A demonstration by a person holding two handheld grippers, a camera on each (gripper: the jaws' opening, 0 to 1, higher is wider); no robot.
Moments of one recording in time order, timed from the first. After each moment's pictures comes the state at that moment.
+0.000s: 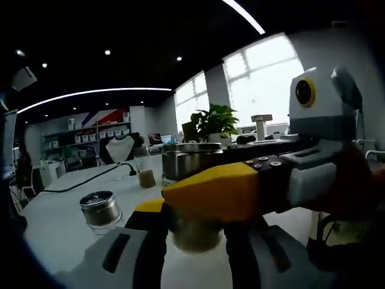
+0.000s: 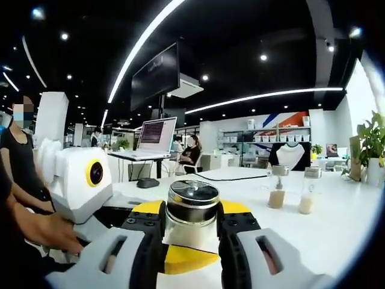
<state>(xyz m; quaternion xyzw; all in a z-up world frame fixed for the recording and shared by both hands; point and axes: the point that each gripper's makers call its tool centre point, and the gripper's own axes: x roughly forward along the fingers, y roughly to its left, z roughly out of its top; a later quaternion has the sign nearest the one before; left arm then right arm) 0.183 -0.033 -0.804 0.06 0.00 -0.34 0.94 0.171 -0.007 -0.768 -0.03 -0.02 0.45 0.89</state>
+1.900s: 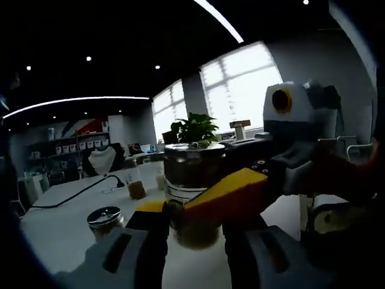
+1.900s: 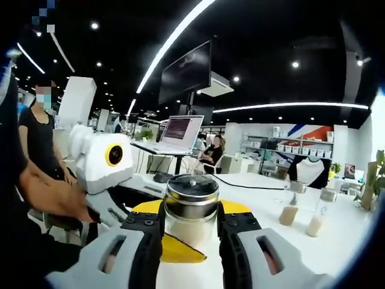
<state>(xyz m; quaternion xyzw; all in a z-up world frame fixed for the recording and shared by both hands) 0.185 -0.024 -0.788 0.09 -0.03 -0.36 0.93 0.166 0.006 -0.761 -0.06 -0.03 0.46 0.89</state>
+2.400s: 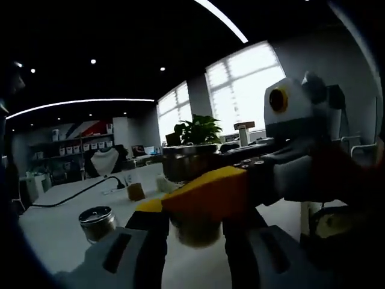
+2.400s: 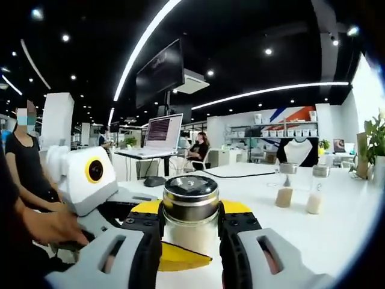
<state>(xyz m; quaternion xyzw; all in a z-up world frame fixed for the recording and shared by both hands) 0.171 -0.036 -0.787 0.08 -0.04 -0.43 0.90 0.168 -0.005 -0.758 0.01 0.00 0.49 0.87</state>
